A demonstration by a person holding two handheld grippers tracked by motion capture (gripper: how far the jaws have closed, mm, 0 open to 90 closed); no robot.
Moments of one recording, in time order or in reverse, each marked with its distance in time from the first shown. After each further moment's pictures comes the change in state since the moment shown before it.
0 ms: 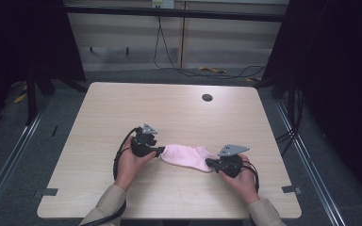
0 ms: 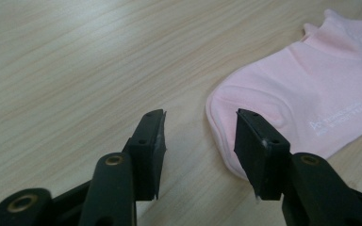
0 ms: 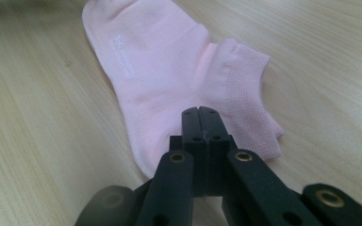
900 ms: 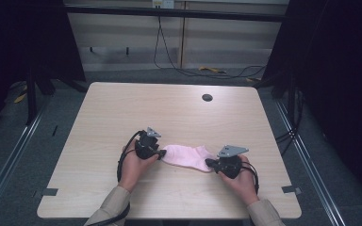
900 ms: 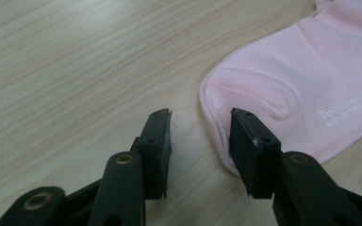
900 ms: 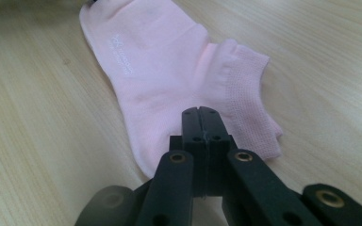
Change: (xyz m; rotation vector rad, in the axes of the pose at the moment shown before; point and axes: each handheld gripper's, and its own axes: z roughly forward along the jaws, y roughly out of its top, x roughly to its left) left arm -0.008 -0.005 0.012 0.053 0.008 -0.014; right arm 0.003 0.000 0.000 0.001 -0.022 -0.019
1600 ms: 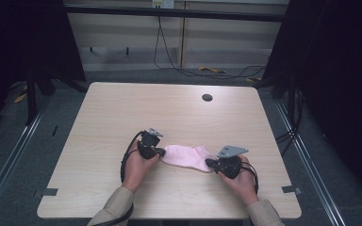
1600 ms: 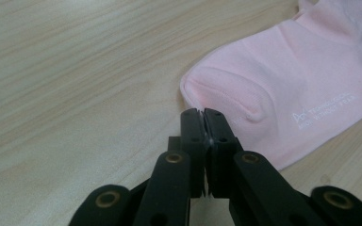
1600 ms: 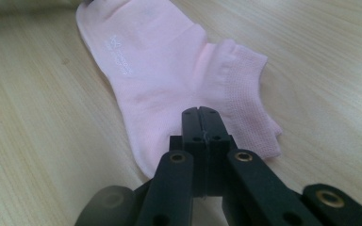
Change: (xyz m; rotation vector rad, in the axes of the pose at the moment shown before) left arm -0.007 0.006 -0.003 0.036 -0.045 -0.067; right arm 0.001 0.000 0.000 -0.002 -0.007 -0.008
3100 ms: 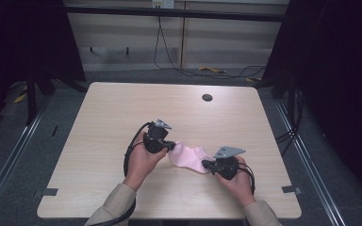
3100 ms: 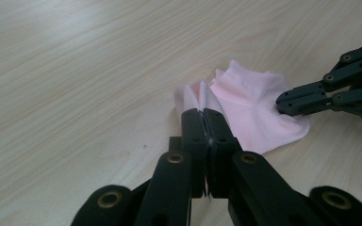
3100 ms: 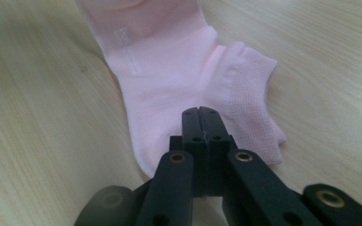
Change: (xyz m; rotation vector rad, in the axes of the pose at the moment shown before) left arm -0.034 0.039 -0.037 -0.059 -0.071 0.084; right arm 0.010 0.004 0.004 -0.002 0.024 0.025
